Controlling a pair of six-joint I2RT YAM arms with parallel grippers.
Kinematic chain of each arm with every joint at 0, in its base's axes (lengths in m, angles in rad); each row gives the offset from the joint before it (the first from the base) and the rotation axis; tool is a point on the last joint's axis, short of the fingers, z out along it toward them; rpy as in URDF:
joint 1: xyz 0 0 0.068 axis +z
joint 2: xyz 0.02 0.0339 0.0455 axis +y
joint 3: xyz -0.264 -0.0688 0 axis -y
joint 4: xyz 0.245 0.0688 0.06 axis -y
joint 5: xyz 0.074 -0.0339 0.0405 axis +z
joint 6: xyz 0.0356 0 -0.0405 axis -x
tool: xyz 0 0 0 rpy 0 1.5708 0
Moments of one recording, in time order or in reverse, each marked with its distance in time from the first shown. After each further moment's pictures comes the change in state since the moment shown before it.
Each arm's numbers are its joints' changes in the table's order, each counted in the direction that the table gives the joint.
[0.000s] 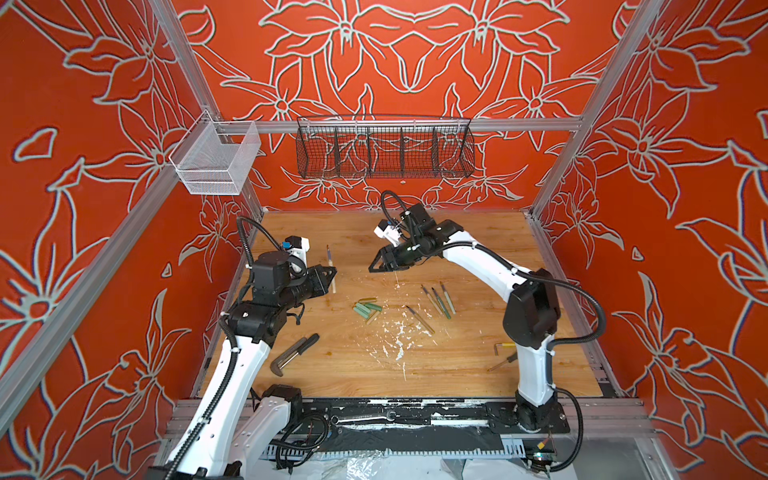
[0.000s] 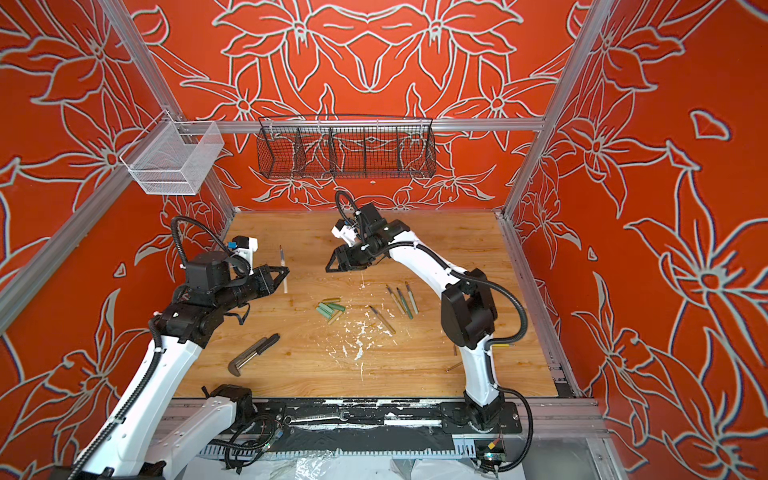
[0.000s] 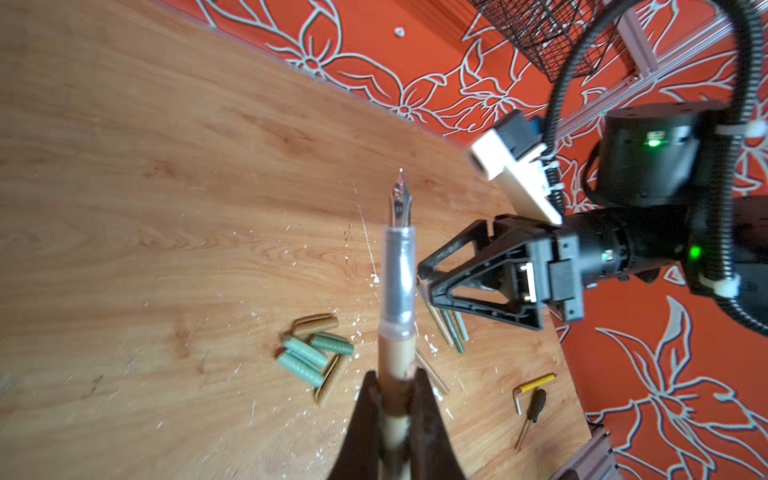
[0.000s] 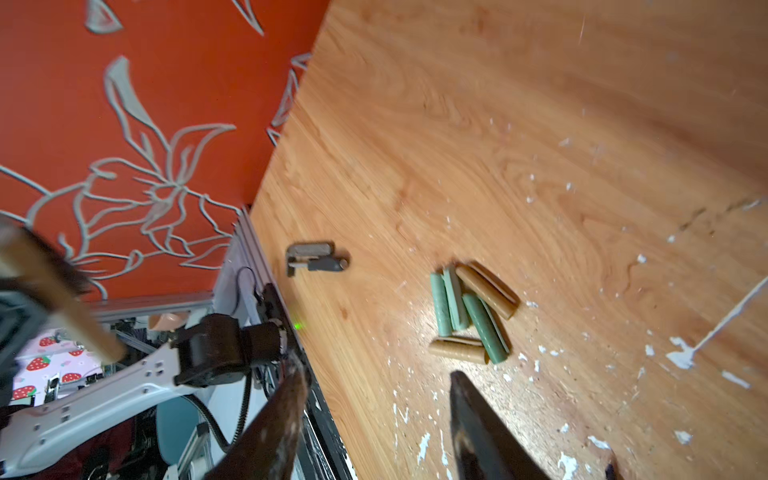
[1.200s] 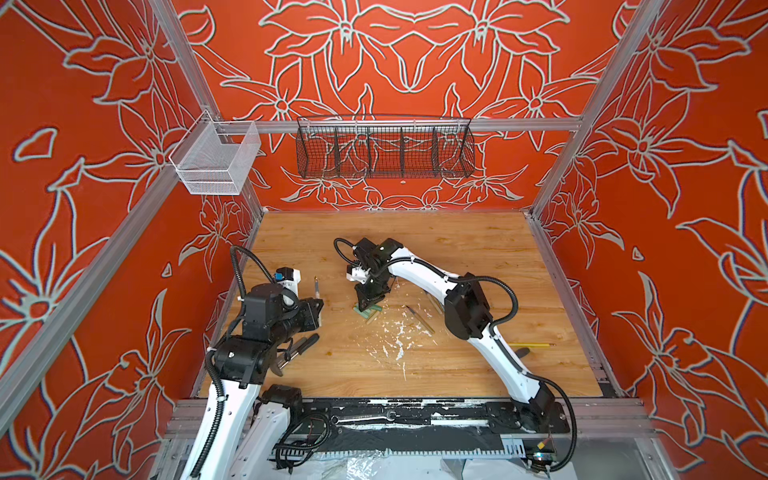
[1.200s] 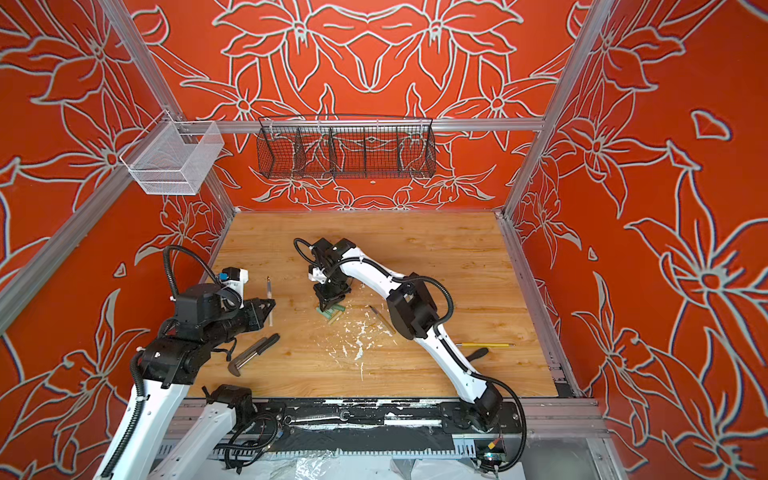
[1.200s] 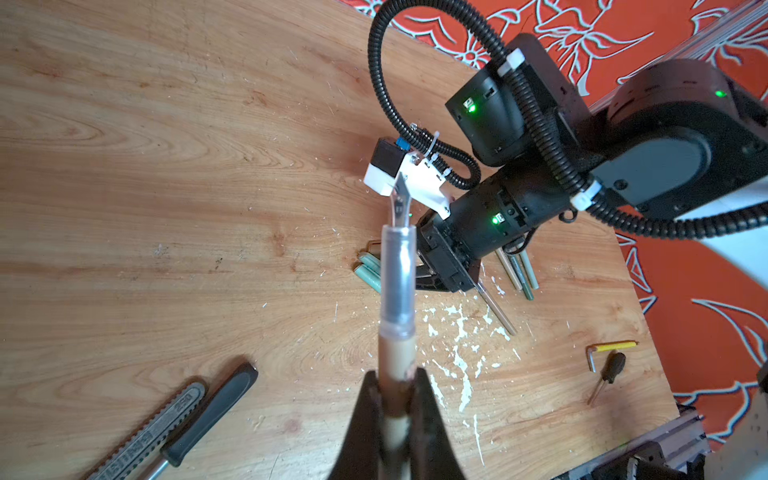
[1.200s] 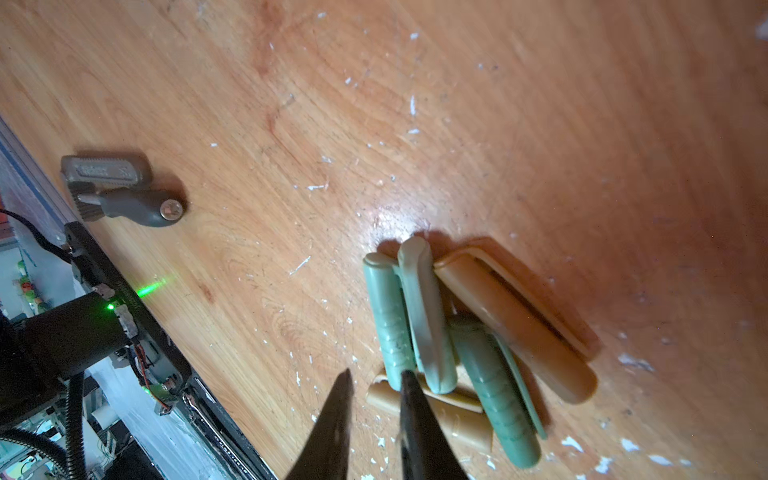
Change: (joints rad) left arm 0.002 -0.215 -0.101 -0.249 0.118 -0.097; right arm 0.181 0.481 0.496 -0.432 -0.214 0.124
